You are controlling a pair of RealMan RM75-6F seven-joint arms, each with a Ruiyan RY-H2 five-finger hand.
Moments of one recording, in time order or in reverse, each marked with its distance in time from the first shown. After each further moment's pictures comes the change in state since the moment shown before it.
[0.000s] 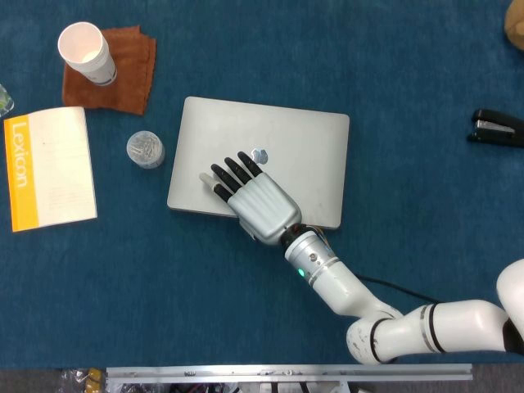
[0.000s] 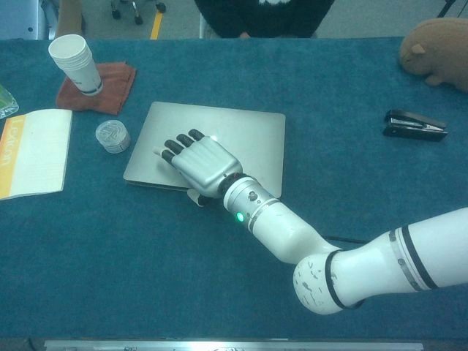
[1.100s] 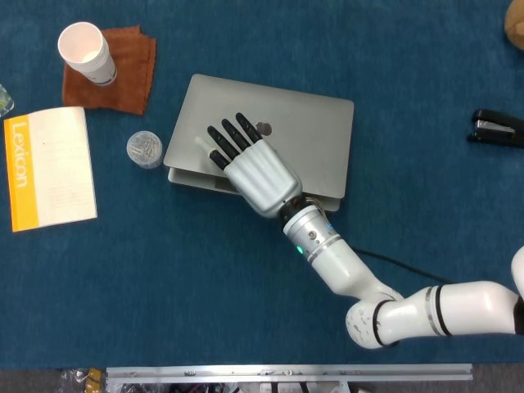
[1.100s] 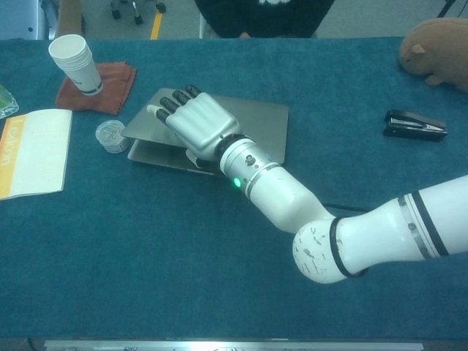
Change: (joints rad) left arm -0.068 -0.008 0.077 0.028 0.138 -0.074 0.002; right arm 0.075 0.094 0.088 -0.108 0.055 0.054 -0.168
